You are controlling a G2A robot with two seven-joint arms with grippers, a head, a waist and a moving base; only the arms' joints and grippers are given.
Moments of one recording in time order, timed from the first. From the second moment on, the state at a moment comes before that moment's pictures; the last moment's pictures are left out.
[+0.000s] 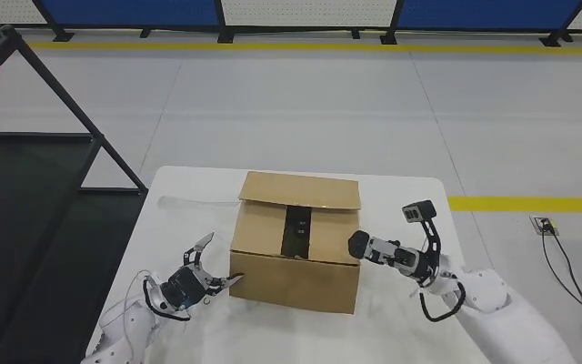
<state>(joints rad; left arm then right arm) 1.15 -1.10 -1.41 -1.31 2.01 -0.41 0.86 -0.80 -0.90 0.94 -1.36 0.75 -0.62 0.83</state>
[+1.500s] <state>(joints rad) 1.15 -1.10 -1.41 -1.31 2.01 -0.41 0.86 -0.49 -1.12 0.80 -1.05 0.89 -0.32 0.52</state>
